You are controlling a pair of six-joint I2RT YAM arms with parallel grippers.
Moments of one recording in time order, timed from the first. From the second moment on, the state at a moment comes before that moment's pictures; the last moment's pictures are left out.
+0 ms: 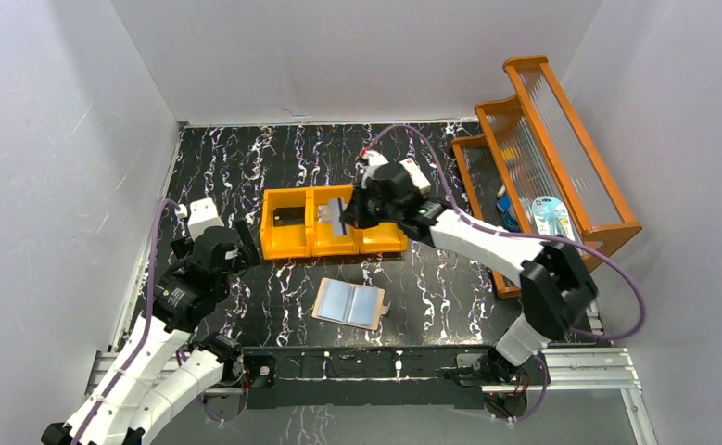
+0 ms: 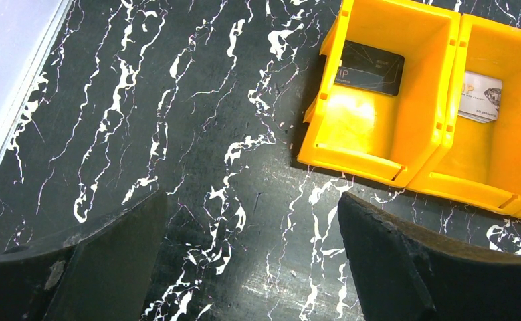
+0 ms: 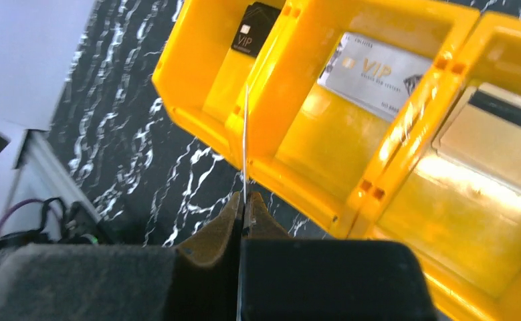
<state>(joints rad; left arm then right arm) -0.50 0.65 0.81 -0.87 -0.65 -0.51 0.85 1.65 1.24 -0.15 -0.11 0.49</state>
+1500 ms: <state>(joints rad) -0.50 0.66 0.81 -0.87 -0.65 -0.51 0.94 1.99 1.52 -0.24 0.21 -0.44</state>
